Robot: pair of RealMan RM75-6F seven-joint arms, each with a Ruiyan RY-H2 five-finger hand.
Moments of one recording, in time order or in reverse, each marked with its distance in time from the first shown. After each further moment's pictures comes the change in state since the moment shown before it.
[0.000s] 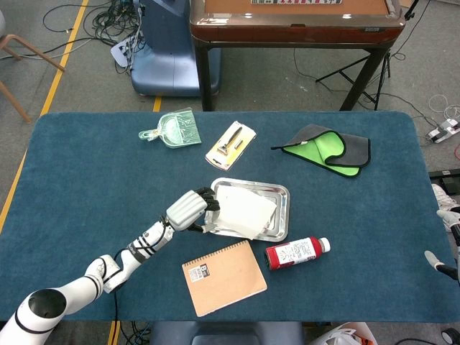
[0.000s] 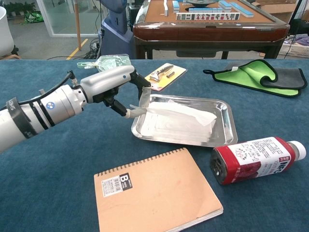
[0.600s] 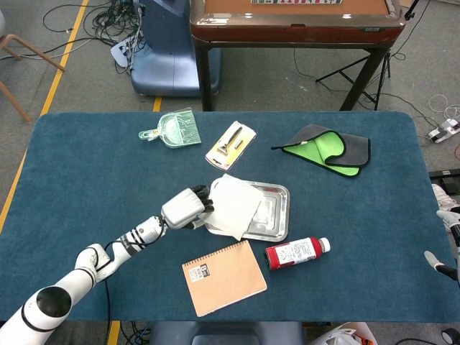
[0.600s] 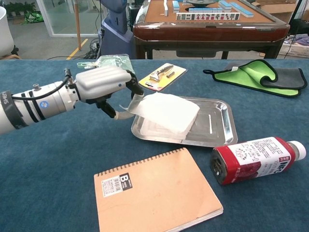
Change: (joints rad) left arm -0.032 -0.008 0.098 0.202 0.080 0.069 0.121; right arm -0.004 -0.001 0.002 -0.003 -0.004 0.005 -0.003
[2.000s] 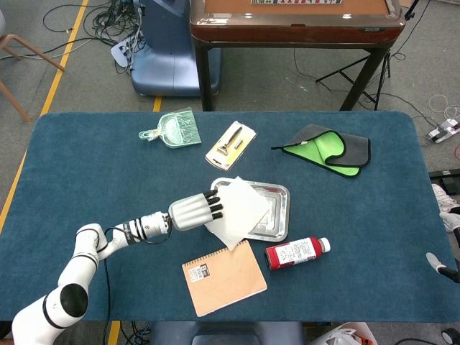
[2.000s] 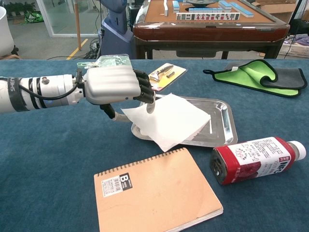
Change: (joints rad) left arm -0.088 -0.062 0.168 0.310 0.099 0.083 0.086; right arm -0.016 -0.004 0.001 -0.004 -0.005 0.020 -0.002
